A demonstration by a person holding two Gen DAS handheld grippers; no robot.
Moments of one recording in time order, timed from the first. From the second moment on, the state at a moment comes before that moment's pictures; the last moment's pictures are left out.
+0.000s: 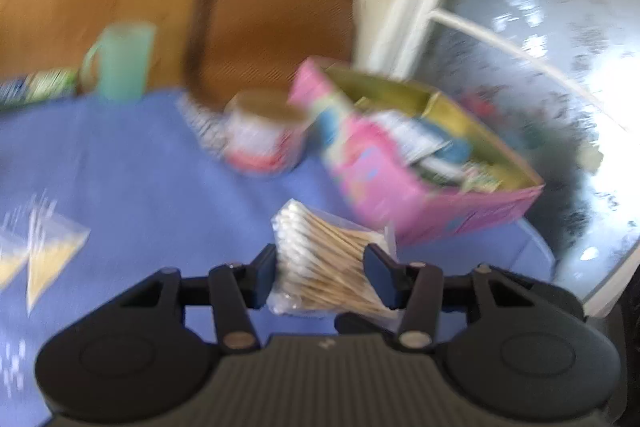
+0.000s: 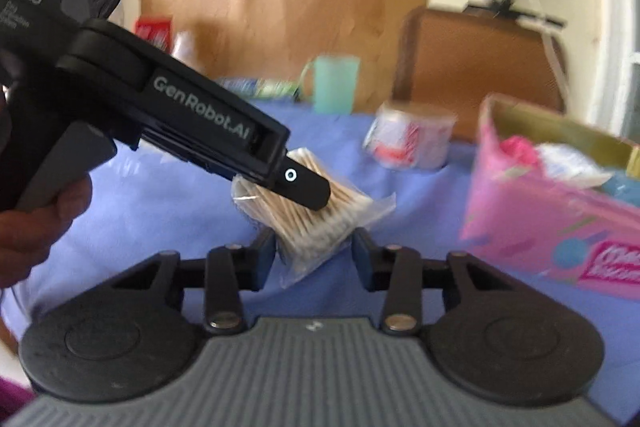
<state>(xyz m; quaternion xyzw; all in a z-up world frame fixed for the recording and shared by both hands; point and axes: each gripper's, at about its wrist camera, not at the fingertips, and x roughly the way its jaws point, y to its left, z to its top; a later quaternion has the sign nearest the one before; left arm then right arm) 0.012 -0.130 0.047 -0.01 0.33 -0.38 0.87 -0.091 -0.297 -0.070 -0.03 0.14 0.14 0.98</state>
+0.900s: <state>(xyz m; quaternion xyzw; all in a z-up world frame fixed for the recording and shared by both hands) -0.005 -0.244 0.074 0.10 0.28 -0.29 0.91 -0.106 -0.434 -0.045 0.13 0.08 -0.12 0.98</state>
